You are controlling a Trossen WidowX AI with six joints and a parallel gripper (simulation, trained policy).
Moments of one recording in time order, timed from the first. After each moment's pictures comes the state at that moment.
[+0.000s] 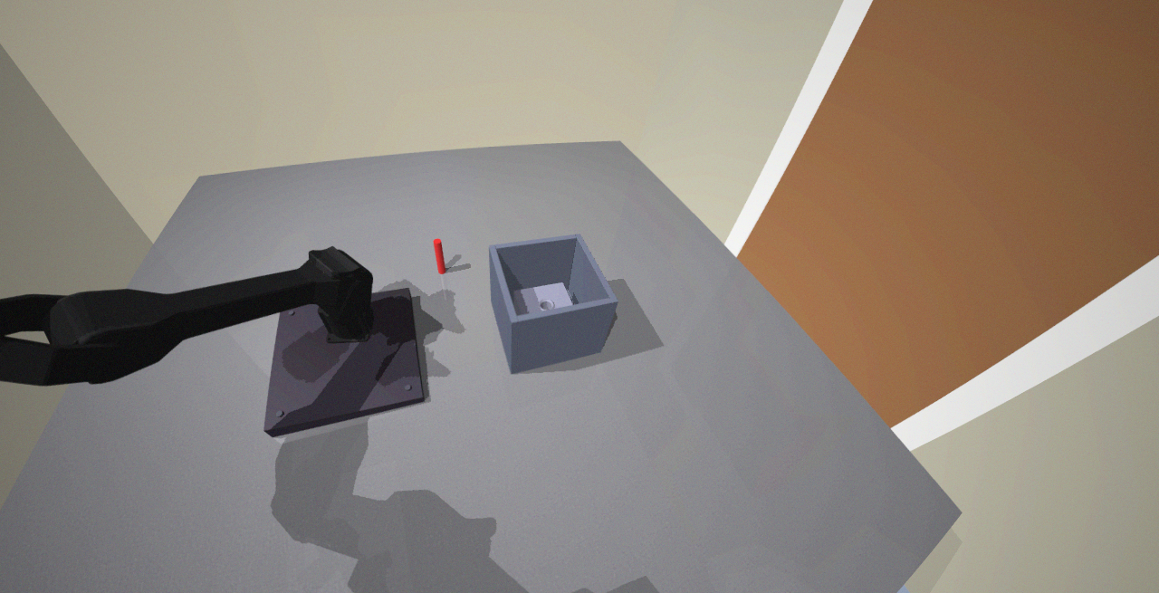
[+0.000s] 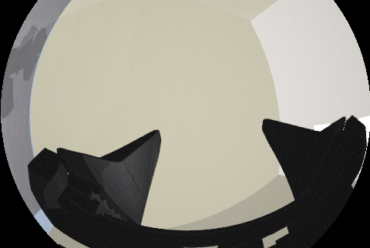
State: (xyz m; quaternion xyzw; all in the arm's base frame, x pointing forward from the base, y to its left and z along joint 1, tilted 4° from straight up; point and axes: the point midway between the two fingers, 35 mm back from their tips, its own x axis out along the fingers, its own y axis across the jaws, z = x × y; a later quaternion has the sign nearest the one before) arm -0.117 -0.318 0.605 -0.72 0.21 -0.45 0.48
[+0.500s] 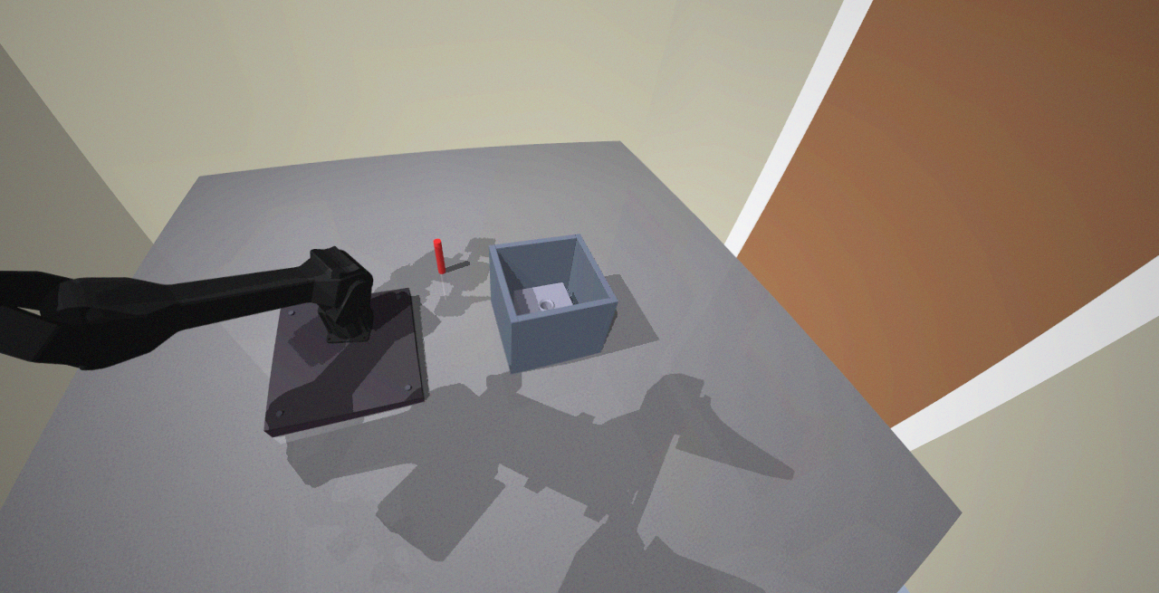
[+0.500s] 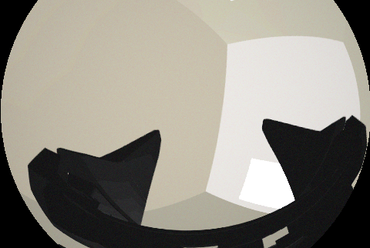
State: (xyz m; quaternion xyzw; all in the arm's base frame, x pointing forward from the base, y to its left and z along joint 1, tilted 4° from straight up) arm -0.076 -0.228 0.653 -0.83 0.20 -0.46 0.24
